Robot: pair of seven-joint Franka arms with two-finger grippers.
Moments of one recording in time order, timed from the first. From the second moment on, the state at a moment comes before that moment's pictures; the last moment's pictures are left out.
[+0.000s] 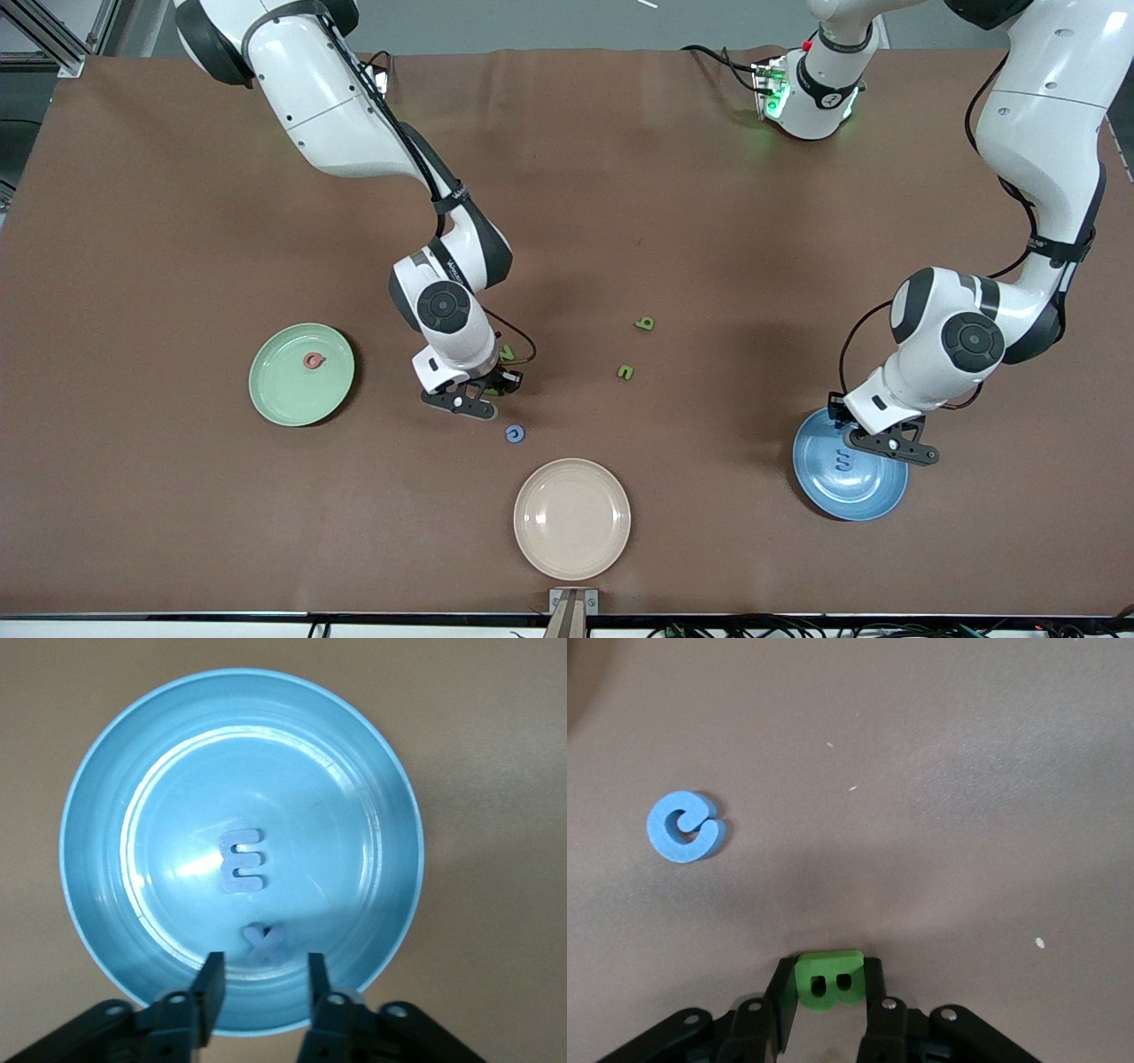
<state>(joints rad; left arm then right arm) 0.27 0.68 -0.40 -1.71 0.41 2.43 -0.06 0.55 0.81 -0.01 -1.53 -0.02 2.43 0.83</state>
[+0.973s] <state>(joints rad) 0.05 0.66 -0.58 -1.74 0.41 2.26 -0.78 0.07 0.54 -0.01 -1.80 -0.02 2.29 -0.01</state>
